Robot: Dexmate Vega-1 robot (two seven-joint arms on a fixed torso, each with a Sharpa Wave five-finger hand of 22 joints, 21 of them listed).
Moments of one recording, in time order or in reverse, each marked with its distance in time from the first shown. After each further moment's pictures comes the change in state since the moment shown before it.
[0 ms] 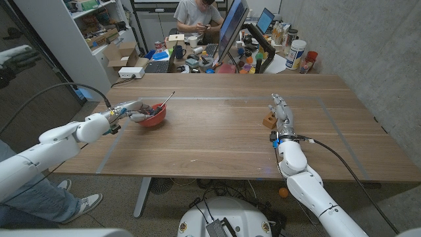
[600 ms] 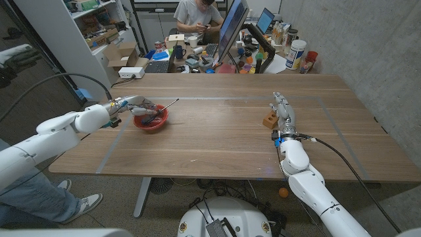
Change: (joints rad) left arm -0.024 0.038 -0.030 -0.087 -0.042 0.049 -0.100; left_hand -0.051 0.026 -0.004 0.012 0.000 -0.011 0.011 0.000 0.000 -0.013 0.013 0.000 0.005 -0.056 0.036 0.000 0.001 -0.067 0.022 -0.033 0.000; right arm 0.007 -0.005 0.010 0.009 0.012 0.017 0.020; right_hand 0.000 0.000 -0.003 -0.003 0.000 0.000 0.000 0.000 0.000 0.000 0.000 0.000 0.000 0.000 0.000 0.000 0.000 0.007 0.007 0.000 0.000
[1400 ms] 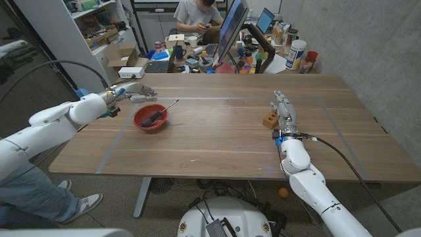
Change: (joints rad) left arm 0.035 0.004 -0.082 -0.061 -0.061 -0.003 0.065; left_hand -0.005 0.013 0.018 -0.010 0.006 -0.026 -0.007 0.000 0.000 -0.034 0.006 -0.004 0.000 -0.030 -0.005 -0.002 0.000 -0.026 -0.002 -0.011 0.000; right arm 0.002 -0.005 0.005 -0.007 -0.006 0.011 0.008; right_hand 0.000 0.000 0.000 0.000 0.000 0.000 0.000 0.000 0.000 0.002 -0.002 0.000 0.000 0.005 0.005 0.000 0.000 0.000 0.000 0.000 0.000
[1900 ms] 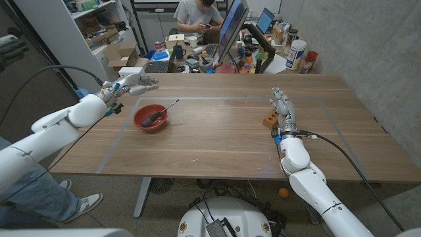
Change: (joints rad) left arm 0.023 -0.099 -0.062 0.055 -0.132 -0.127 0.107; left_hand -0.010 0.010 0.003 -0.003 0.006 -0.030 -0.002 0.000 -0.005 -0.037 0.002 -0.004 0.005 -0.055 0.004 0.000 0.007 -0.032 -0.014 -0.012 0.003; right arm -0.012 -0.014 -0.012 -0.058 -0.047 -0.029 -0.028; right_hand 0.000 0.000 0.000 0.000 0.000 0.000 0.000 0.000 0.000 0.000 0.000 0.000 0.000 0.005 -0.005 0.000 0.000 0.000 0.000 0.000 0.000
